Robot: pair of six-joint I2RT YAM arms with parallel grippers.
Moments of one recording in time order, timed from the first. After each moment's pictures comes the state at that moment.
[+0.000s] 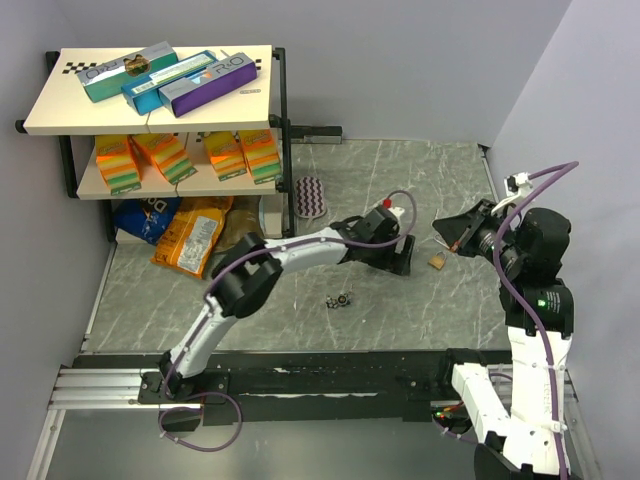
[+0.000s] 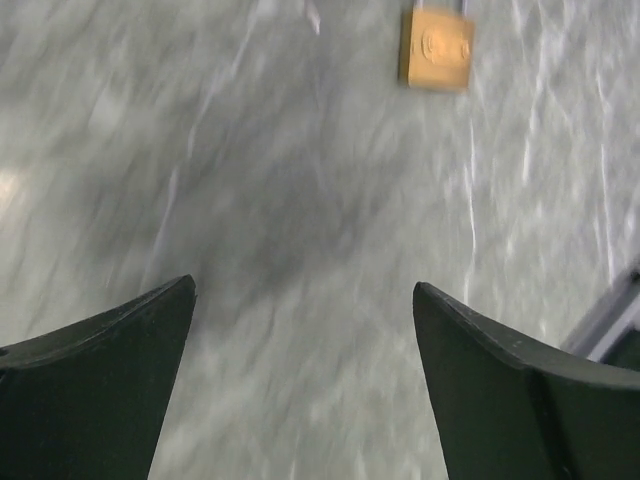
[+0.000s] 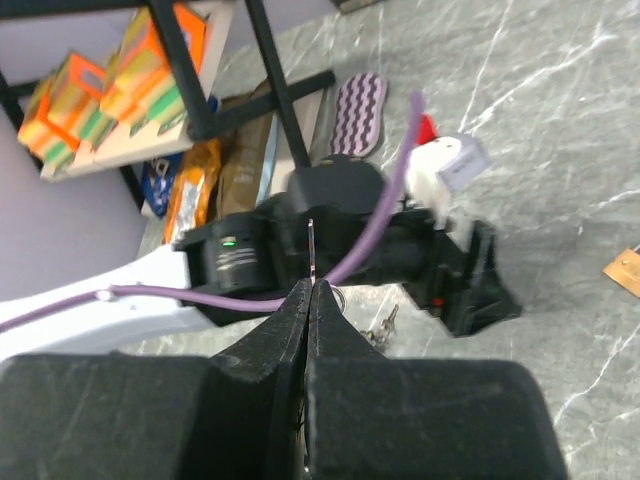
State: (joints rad) left arm -0.97 2.35 1.90 -0.32 0.13 -0.54; right arm -0.13 0.73 1.14 -0.72 -0.51 0.47
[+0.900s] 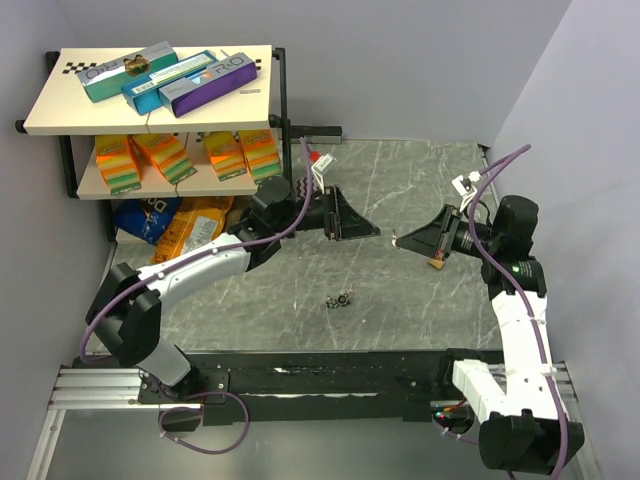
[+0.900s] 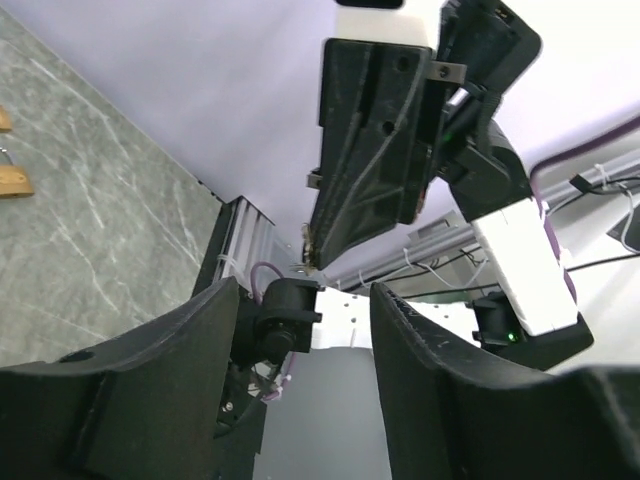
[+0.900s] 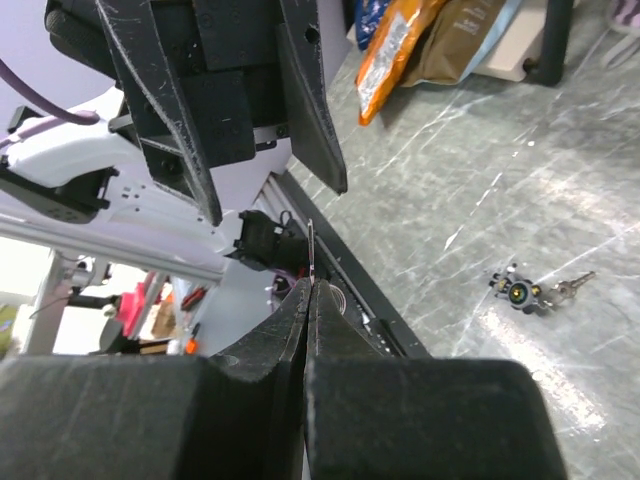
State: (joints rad) left arm -0.76 1.54 1.13 0.51 0.70 -0.98; right arm -0.13 0.86 0.92 -0.43 -1.19 0.52
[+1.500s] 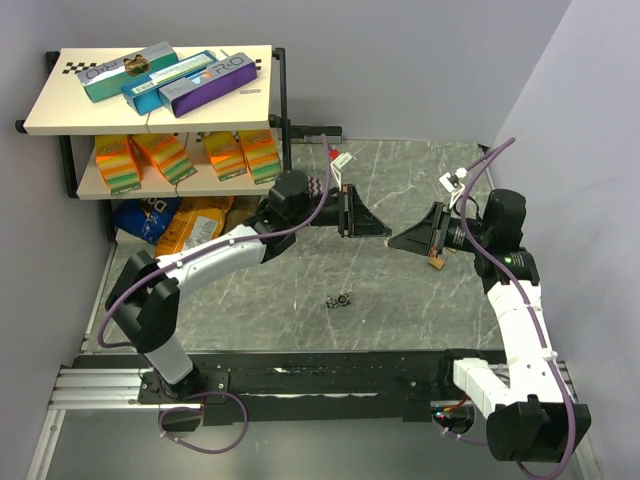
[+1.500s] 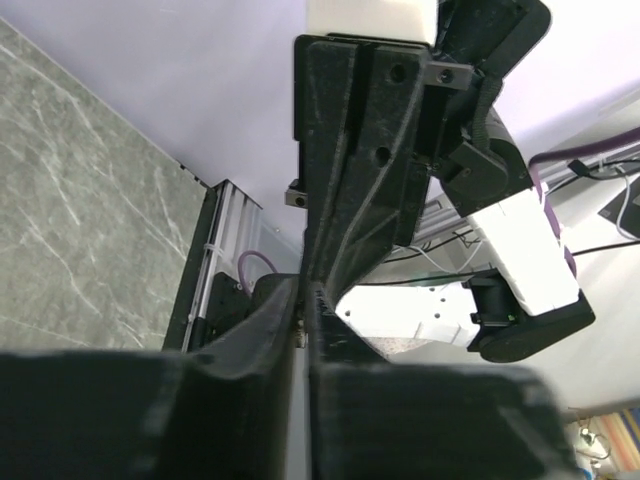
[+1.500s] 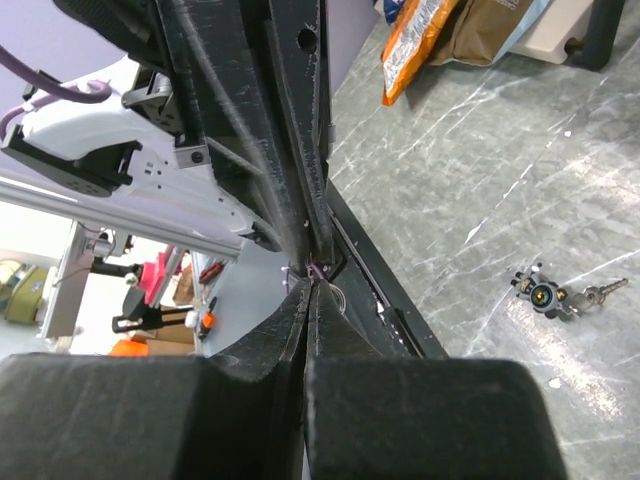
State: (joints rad) left arm -0.80 1.65 1.26 0.48 0.76 -0.99; right arm -0.05 0.93 0.92 -0.38 -1.22 0.54
